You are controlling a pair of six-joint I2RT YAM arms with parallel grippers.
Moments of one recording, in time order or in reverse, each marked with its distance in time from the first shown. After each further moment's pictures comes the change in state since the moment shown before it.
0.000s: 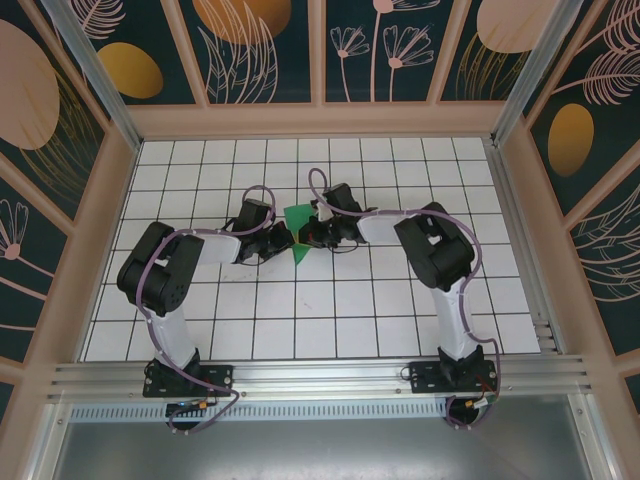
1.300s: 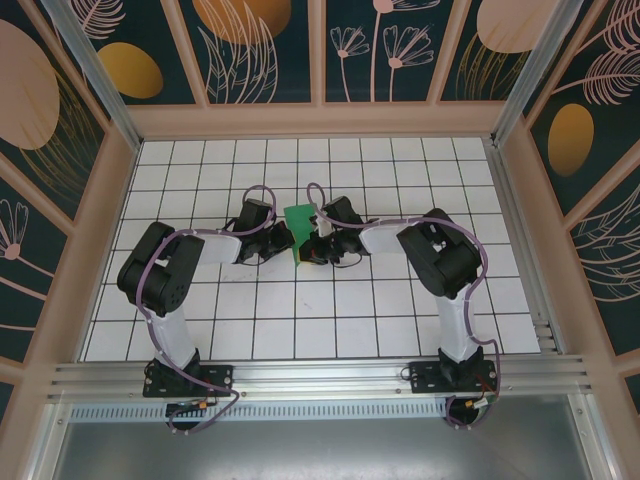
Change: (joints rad) left arm -0.006 0.000 0.003 -0.003 -0.026 0.004; right arm 0.043 -0.061 -0.126 0.002 -0.055 -0.009
